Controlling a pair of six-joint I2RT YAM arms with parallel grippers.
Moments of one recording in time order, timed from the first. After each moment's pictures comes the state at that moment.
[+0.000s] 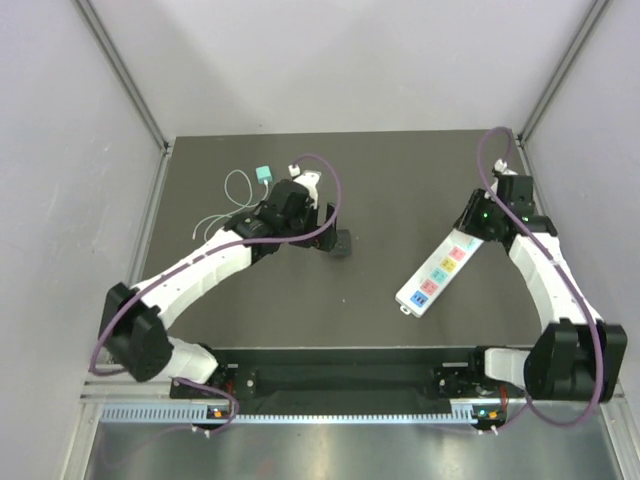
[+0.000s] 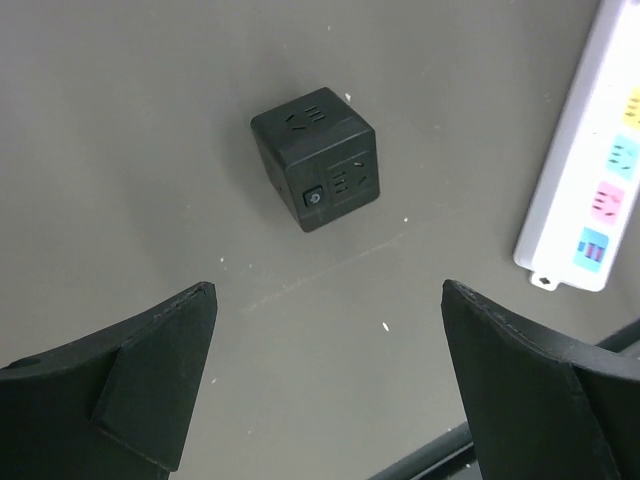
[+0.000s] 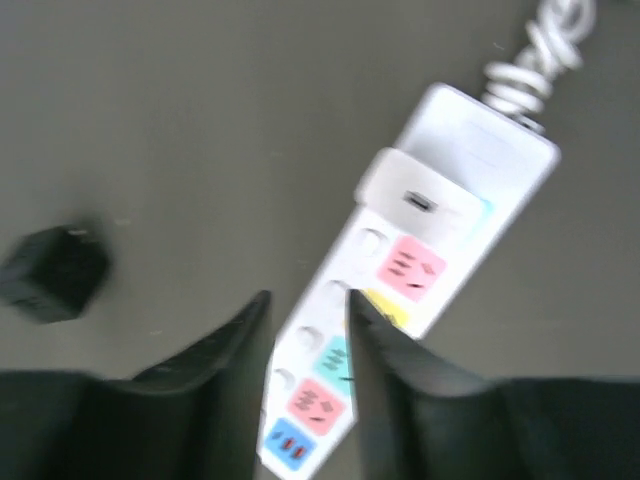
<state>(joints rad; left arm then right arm) -0.67 1.39 1.15 -0.46 -0.02 -0.38 -0.04 1.25 0.97 -0.54 -0.12 0.34</state>
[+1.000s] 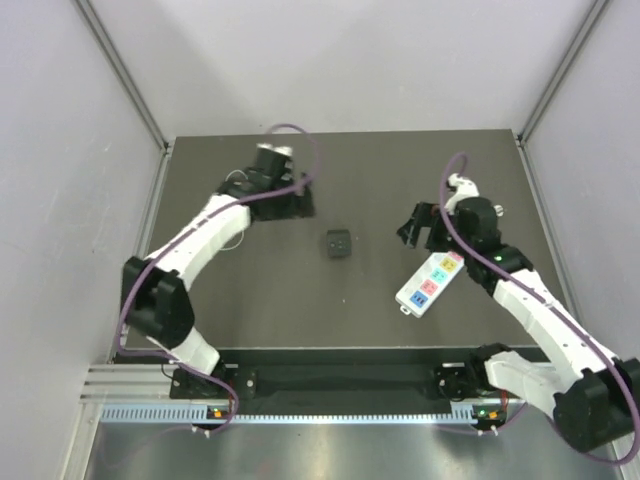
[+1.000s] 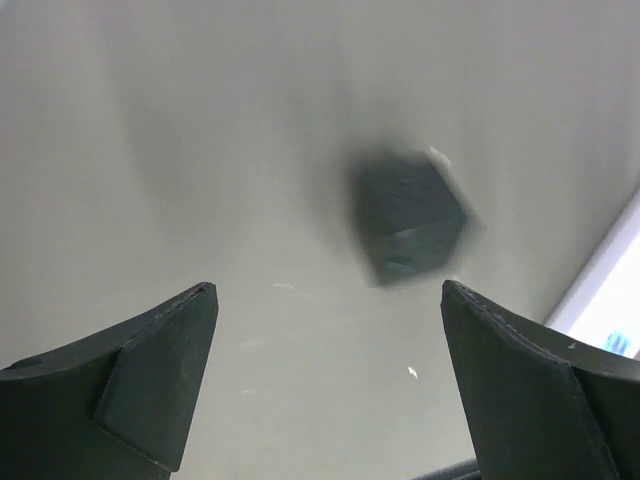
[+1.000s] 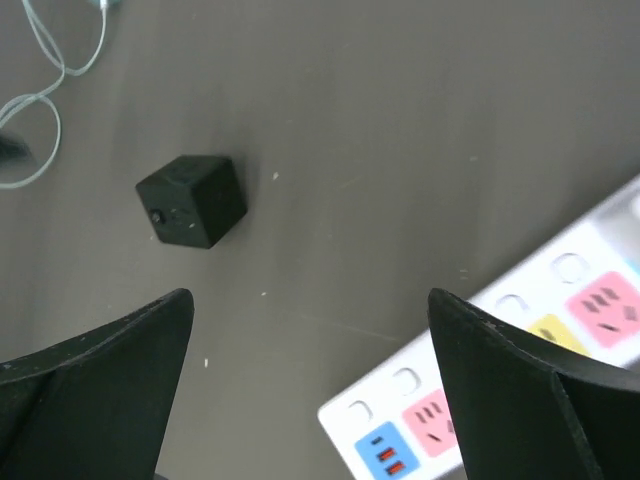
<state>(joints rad) -0.54 1.65 1.43 -0.64 -0.05 -0.44 0.27 0.98 0.78 -0.30 -0.14 0.39</state>
